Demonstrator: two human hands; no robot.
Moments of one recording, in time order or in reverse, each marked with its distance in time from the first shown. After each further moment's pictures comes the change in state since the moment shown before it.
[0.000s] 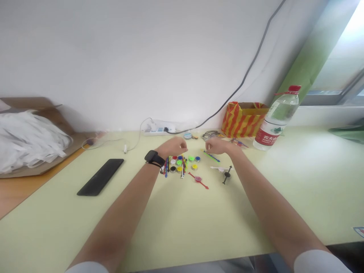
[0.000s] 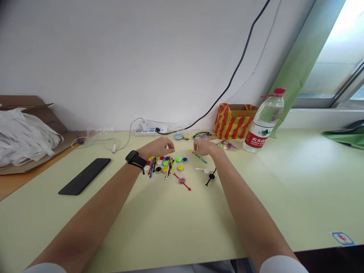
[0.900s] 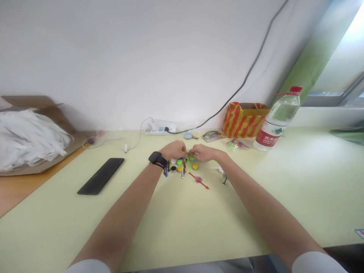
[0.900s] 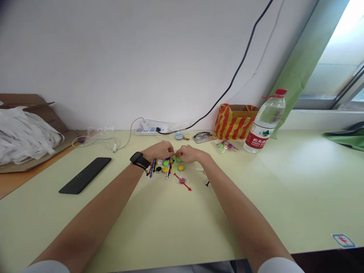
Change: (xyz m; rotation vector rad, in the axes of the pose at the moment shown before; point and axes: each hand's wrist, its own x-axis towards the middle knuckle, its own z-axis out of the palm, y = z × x) left_hand 0.002 -0.005 0.017 0.017 -0.066 -0.127; right_hand 0.010 -0.055 0.030 0.124 -0.077 -0.245
